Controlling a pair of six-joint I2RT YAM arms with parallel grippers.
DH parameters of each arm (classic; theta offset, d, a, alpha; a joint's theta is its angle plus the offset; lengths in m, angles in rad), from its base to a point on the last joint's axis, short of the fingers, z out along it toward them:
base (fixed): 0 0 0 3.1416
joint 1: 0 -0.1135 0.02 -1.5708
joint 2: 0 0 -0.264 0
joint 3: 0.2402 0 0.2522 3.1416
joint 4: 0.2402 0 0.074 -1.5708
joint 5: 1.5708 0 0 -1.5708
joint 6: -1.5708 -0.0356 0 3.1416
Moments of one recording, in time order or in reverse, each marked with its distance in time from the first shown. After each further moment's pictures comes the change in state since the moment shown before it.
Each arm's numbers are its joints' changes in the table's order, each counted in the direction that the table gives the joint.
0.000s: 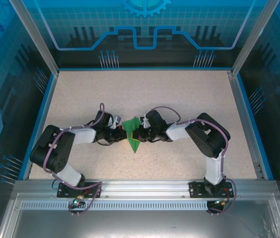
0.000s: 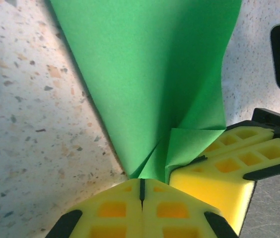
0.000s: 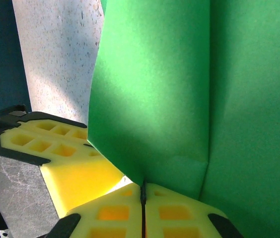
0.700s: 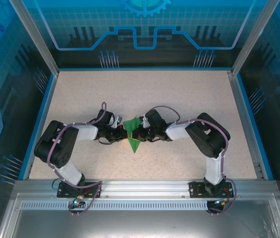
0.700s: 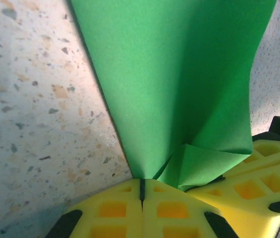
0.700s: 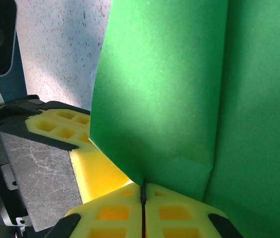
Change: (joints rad) left arm -0.004 -0.079 0.047 0.012 0.016 -0.013; right arm -0.004 0.000 0.019 0.026 0.002 0.012
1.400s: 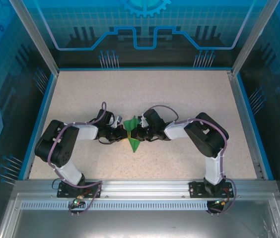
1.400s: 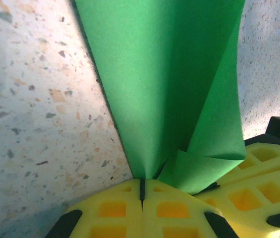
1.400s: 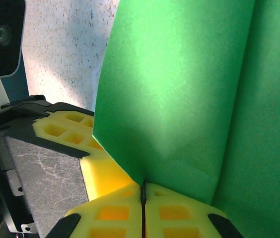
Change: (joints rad) left arm -0.003 -0.007 -0.001 -0.013 0.014 0.002; right arm -0.010 -0.018 0.028 0.008 0.000 0.000
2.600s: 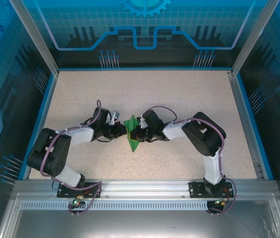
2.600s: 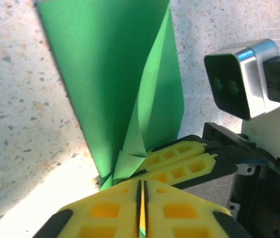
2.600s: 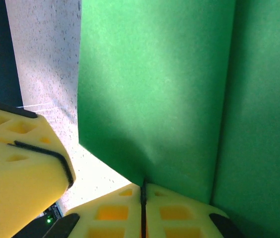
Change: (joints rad) left arm -0.017 0.135 -0.020 0.007 -0.019 0.050; right arm -0.006 -0.032 0.011 -0.001 0.000 0.028
